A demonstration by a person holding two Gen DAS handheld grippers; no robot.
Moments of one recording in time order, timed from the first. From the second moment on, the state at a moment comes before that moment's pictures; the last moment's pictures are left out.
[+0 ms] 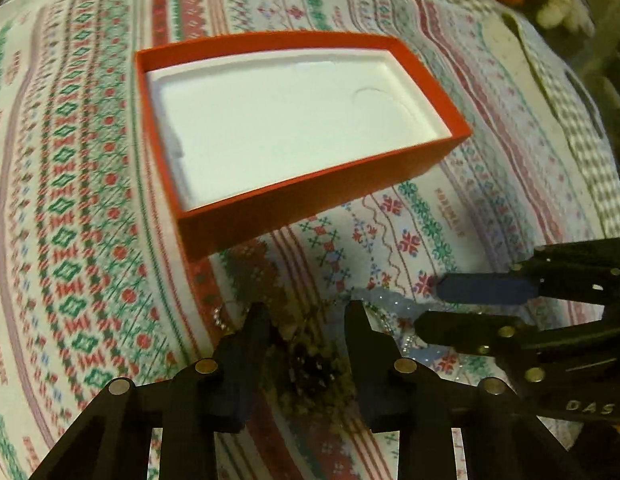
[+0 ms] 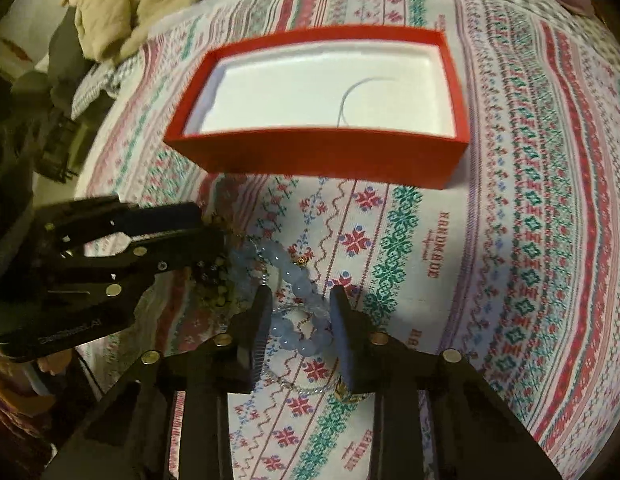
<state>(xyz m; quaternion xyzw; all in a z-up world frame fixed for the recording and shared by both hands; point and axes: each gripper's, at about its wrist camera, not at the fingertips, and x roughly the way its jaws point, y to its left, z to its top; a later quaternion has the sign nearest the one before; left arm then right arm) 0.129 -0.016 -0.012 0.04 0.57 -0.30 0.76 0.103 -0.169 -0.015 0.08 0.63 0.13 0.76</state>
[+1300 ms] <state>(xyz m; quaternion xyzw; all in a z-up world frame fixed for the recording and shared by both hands) 0.126 -0.055 0.033 0.03 0.49 -0.33 0.80 0.092 -0.229 0.055 0.11 0.52 0.04 0.84</state>
